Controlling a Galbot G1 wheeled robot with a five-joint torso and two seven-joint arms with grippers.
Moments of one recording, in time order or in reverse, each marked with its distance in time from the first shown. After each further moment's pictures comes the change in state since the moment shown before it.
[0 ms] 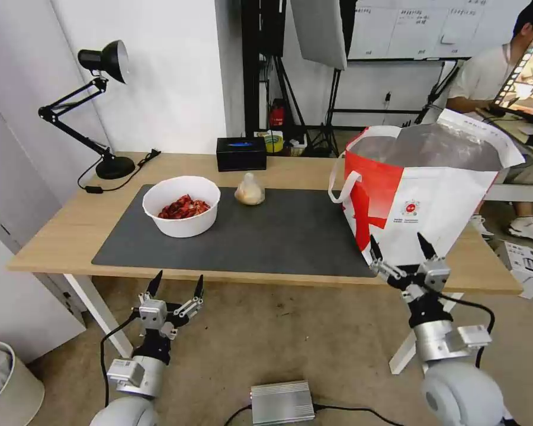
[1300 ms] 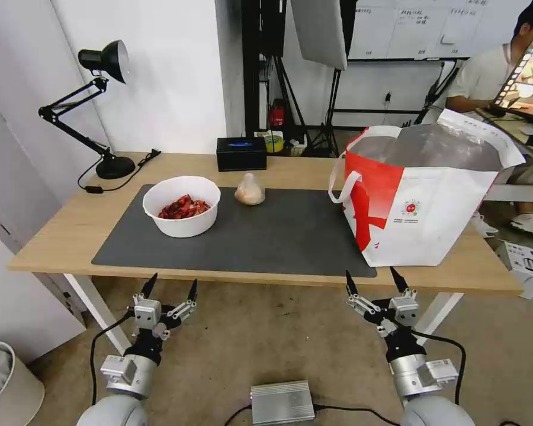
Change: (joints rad) left arm 0.004 0.054 -0.021 0.015 -0.027 0.004 0.005; right arm -0.073 0.055 -0.053 -0.035 -0.076 0.046 -0.036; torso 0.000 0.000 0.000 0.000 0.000
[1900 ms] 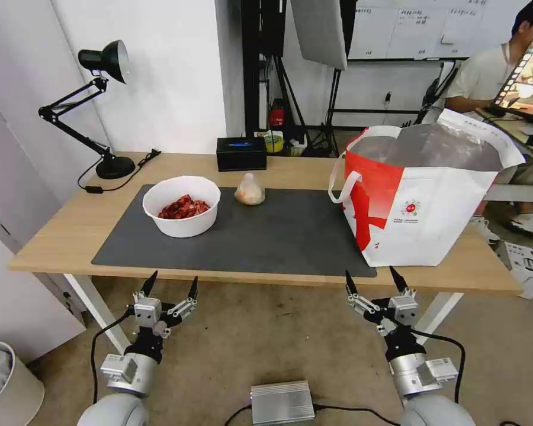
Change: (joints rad) left arm 0.001 -0.010 -0.003 -0.011 0.002 0.000 0.000; right arm 0.011 -0.012 -0.010 -0.001 0.010 -0.003 0.001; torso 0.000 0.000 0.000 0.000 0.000
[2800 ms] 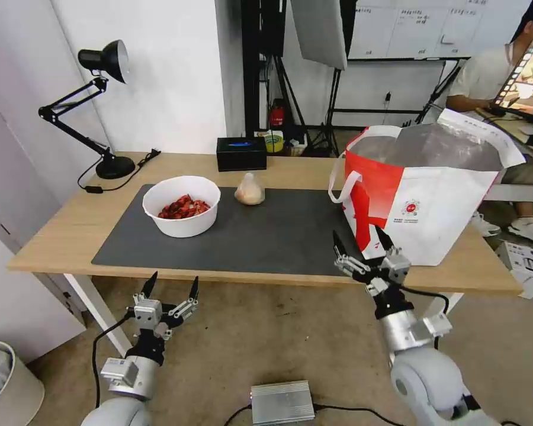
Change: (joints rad) left arm 0.019 -0.037 0.001 -0.022 0.010 -0.002 0.000; right arm 0.300 -0.122 -0.124 -0.040 0.188 -0.023 -0.017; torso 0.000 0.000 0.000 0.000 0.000
